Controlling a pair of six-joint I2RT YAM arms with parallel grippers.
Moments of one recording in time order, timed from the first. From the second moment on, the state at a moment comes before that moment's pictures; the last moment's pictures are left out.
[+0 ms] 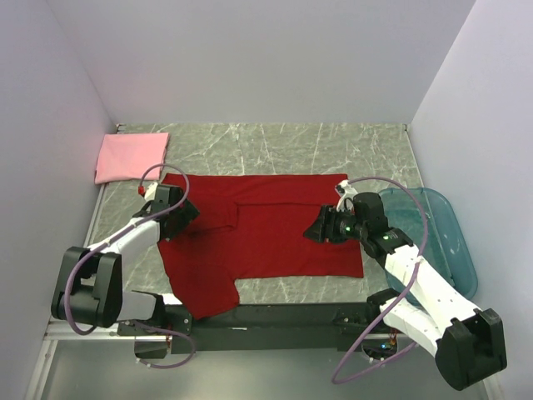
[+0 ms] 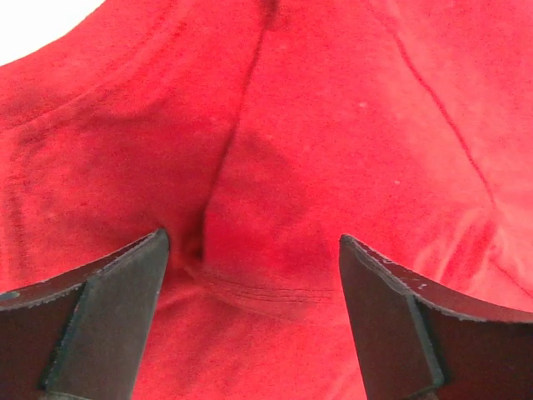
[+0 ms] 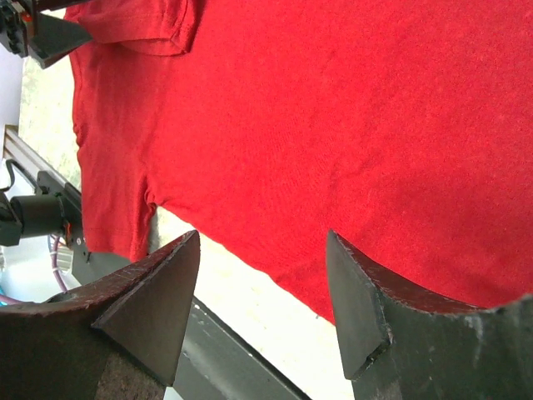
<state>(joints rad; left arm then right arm) -0.18 1.32 0.61 -0.22 -0.21 -0.88 0.34 0.92 0.55 -0.30 -0.45 0.45</state>
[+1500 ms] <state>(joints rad) -0.17 1.15 0.72 -0.45 -0.30 -0.90 0.31 1.07 0.70 -0.37 -0.22 0.47</state>
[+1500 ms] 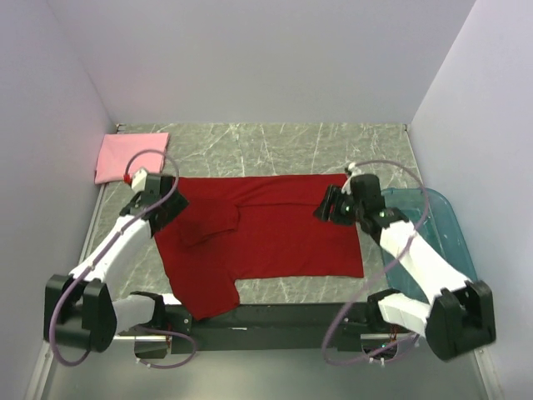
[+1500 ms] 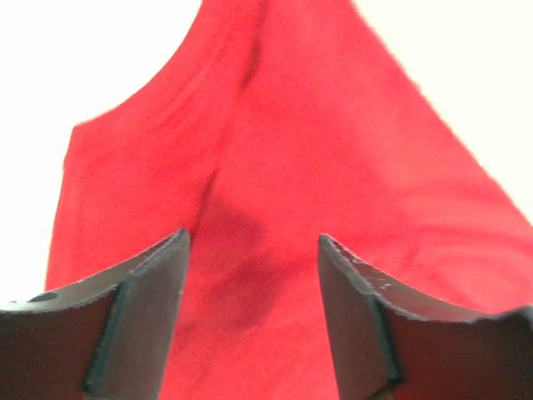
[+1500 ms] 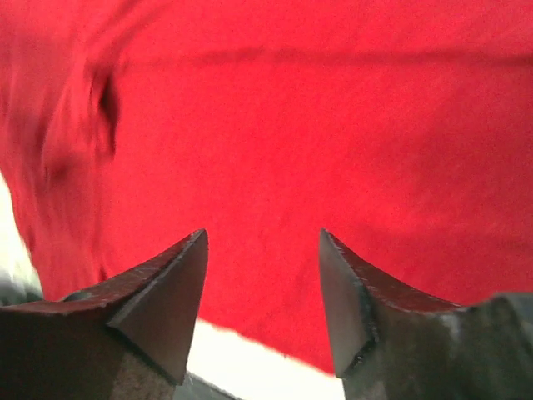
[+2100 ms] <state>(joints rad) -0.04 1.84 1.17 -0.30 -0.27 -0.77 0.11 1.83 1.16 -0.30 -0.18 0.61</state>
